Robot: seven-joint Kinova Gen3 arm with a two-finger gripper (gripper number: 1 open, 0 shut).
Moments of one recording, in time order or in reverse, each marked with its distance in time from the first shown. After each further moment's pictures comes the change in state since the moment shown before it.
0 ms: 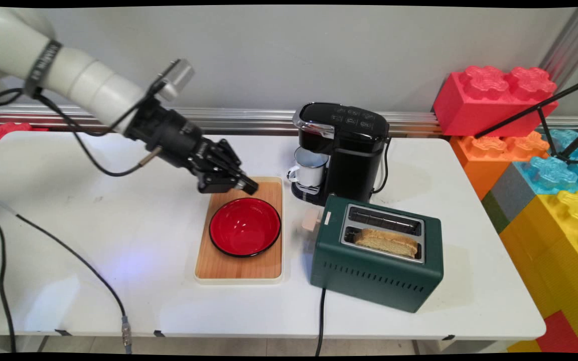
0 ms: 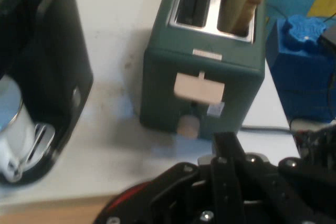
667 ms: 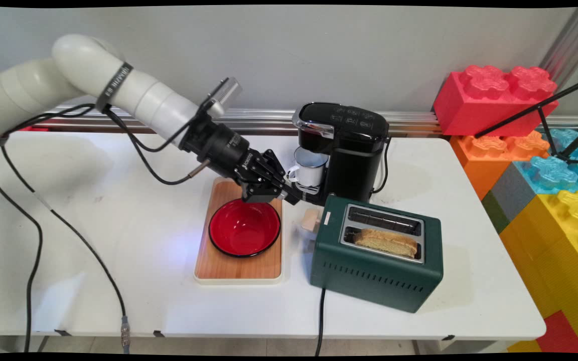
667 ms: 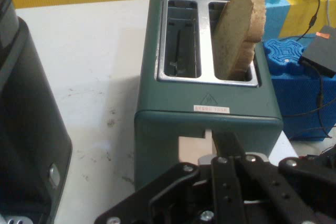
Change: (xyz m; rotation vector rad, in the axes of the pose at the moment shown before) arm 0.004 -0.036 0.072 -0.109 0.096 0.123
